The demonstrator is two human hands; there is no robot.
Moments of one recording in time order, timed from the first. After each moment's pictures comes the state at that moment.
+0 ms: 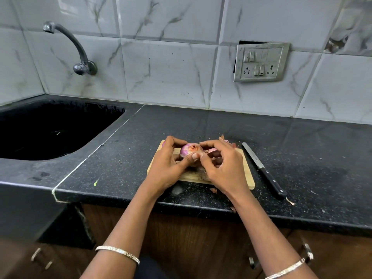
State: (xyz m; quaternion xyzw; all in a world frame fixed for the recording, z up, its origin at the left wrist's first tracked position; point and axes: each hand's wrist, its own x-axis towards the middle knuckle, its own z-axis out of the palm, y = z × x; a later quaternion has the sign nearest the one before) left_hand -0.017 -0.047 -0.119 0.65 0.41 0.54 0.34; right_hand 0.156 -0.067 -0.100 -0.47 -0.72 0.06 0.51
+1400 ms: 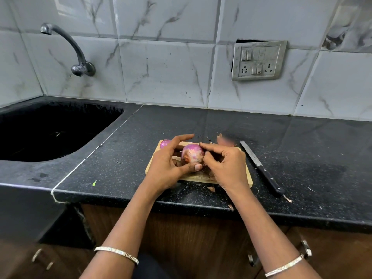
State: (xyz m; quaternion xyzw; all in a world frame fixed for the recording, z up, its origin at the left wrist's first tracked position) left_hand -0.016 -0.056 -0.112 0.70 0.42 0.50 0.29; right_hand 0.160 -0.065 -0.102 -0.48 -0.68 0.10 0.55
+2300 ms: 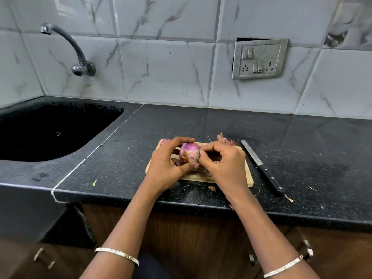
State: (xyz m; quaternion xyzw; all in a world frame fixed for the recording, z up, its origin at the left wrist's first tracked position) left_hand -0.017 -0.051 -0.114 0.71 0.43 0.51 0.23; right_hand 0.155 -0.066 -0.103 -0.47 -0.69 0.02 0.55
